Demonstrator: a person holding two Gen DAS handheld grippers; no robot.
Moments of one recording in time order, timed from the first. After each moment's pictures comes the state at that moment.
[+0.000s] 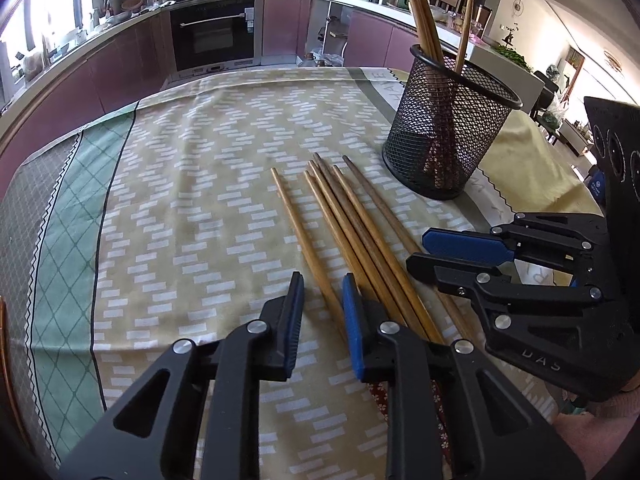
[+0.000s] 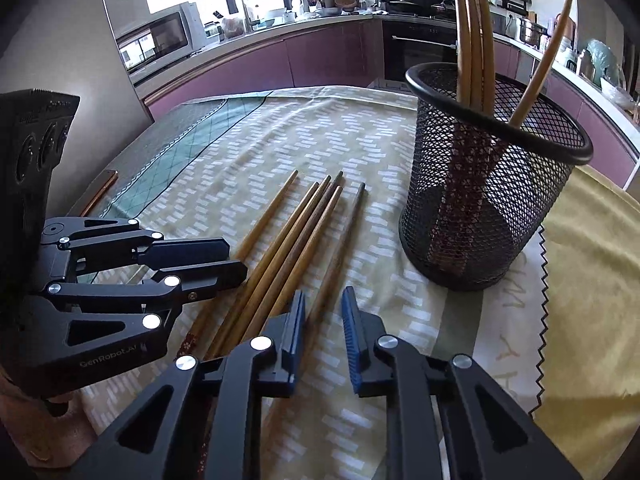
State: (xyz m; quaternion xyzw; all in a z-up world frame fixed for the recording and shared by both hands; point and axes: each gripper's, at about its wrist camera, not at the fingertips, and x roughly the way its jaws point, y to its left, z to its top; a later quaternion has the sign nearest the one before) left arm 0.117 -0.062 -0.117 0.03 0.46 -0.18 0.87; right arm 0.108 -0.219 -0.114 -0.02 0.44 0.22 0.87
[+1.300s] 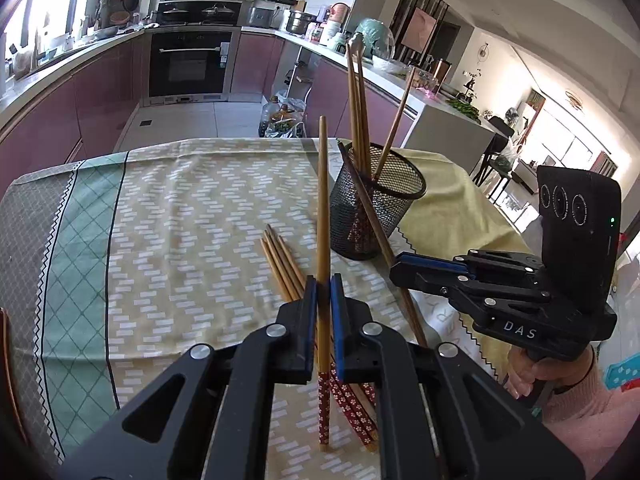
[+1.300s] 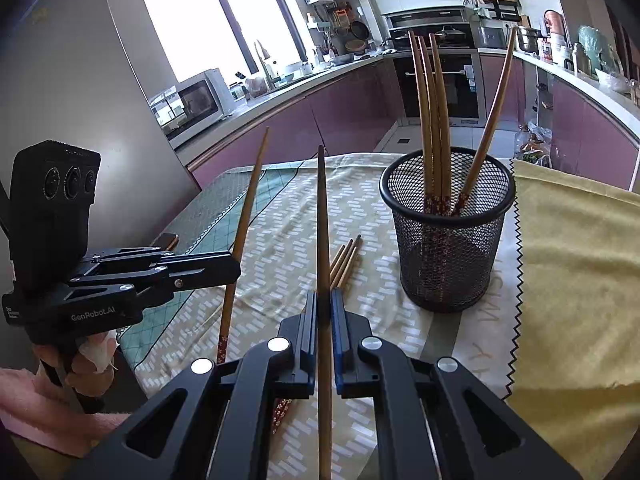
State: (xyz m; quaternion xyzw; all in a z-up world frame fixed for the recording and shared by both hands) left arm 0.082 -0.045 -0.037 -0.04 0.39 -0.26 0.88; right arm 0.080 -0.260 -0.057 0.06 0.37 0.27 0.89
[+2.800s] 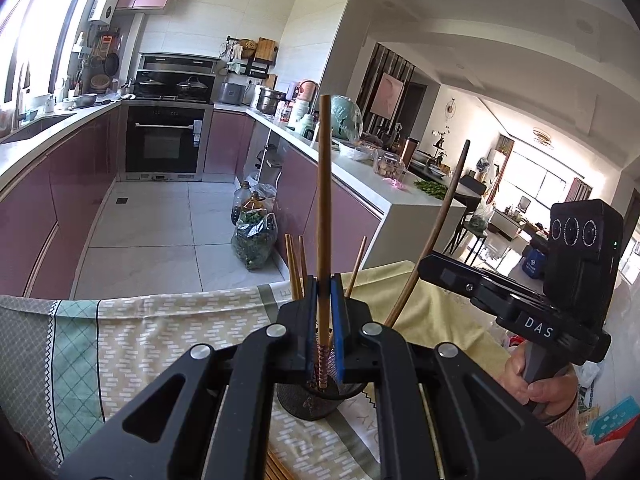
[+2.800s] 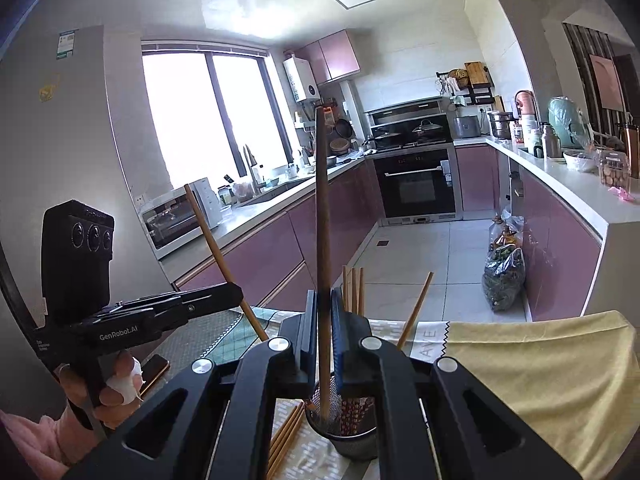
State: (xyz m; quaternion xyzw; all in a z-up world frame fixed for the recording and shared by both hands) left arm 0.152 -0.090 0.084 -0.06 0.26 -0.30 0.91; right arm 0.125 -0.340 0.056 0.10 0.21 0.24 0.94
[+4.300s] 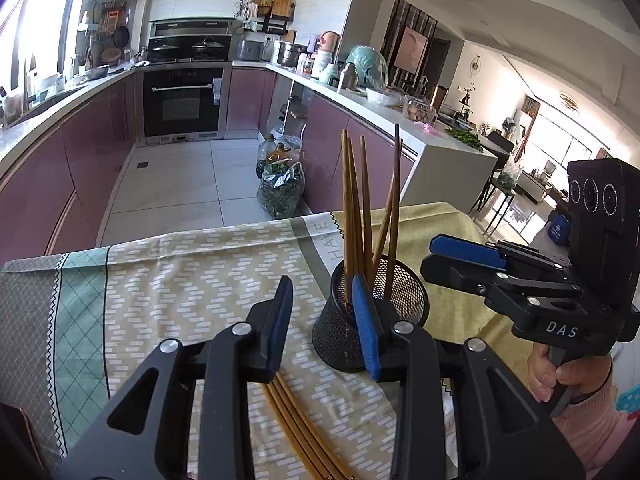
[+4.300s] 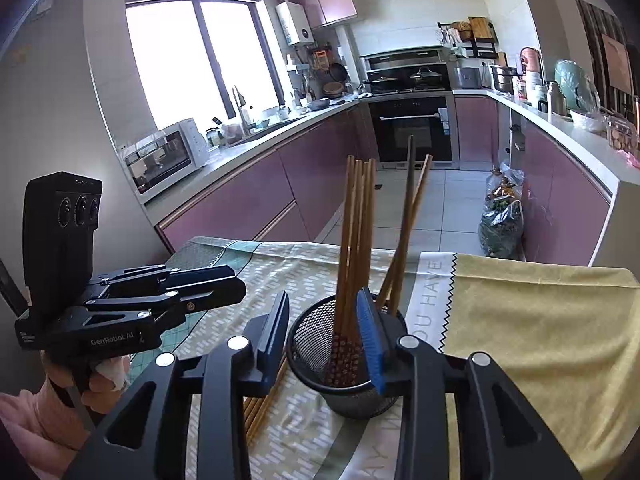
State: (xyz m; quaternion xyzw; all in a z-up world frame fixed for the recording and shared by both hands) left arm 0.161 -0.089 0.012 -0.02 0.33 -0.26 0.91; right arm 0.129 -0.313 0.002 0.06 0.30 0.24 0.92
